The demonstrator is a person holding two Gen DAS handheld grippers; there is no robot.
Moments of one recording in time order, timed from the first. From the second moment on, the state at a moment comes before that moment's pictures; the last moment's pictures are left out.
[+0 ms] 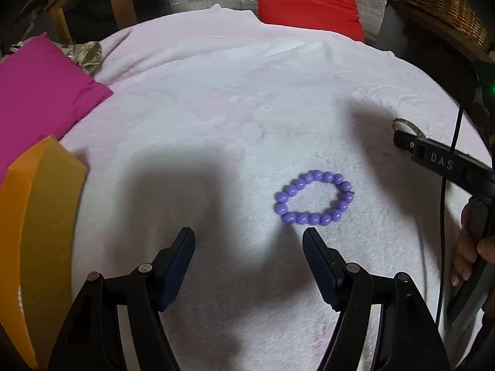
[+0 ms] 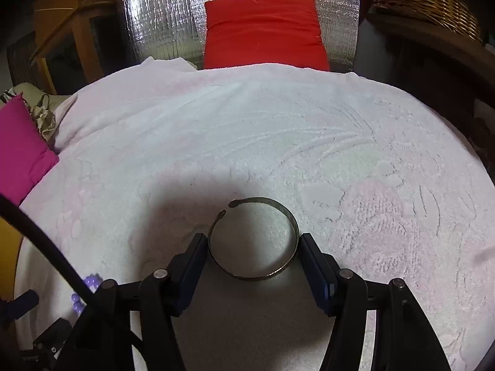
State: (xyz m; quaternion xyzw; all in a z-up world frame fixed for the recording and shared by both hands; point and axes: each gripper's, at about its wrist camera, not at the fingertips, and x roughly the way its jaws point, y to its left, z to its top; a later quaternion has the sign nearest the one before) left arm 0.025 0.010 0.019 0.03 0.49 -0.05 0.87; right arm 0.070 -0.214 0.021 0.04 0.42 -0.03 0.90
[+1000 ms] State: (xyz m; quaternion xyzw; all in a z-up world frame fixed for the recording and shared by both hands) left arm 0.038 -0.022 0.009 -0.03 0.48 -0.13 0.87; right arm 0.027 -0.225 0.024 0.00 0.44 0.00 0.90
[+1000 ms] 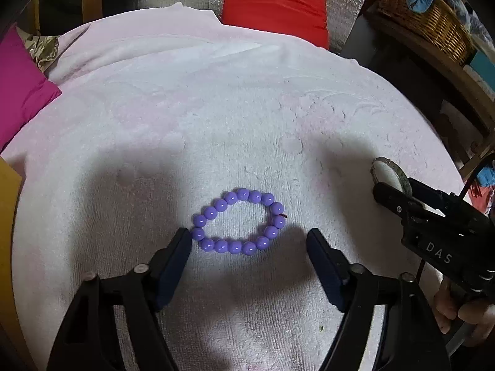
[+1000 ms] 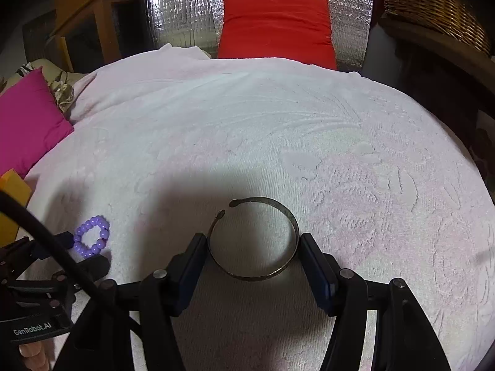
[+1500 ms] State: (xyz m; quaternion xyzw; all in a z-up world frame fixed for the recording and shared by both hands) left arm 0.025 -0.005 0.011 -0.05 0.49 -0.14 0.86; right arm 0.012 -0.222 0.027 0.02 0.44 -0.01 0.90
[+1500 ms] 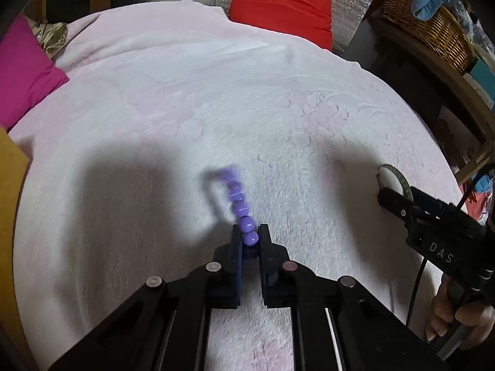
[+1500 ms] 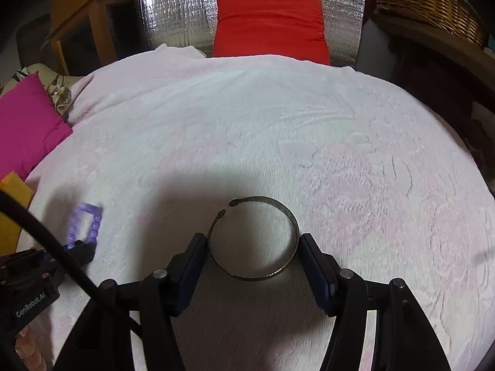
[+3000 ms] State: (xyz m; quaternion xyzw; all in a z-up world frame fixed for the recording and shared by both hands) left arm -0.038 0.032 0.030 -0.01 0.46 -0.08 0.88; right arm -0.064 -0.140 0.026 0.02 0.46 0.05 0.89
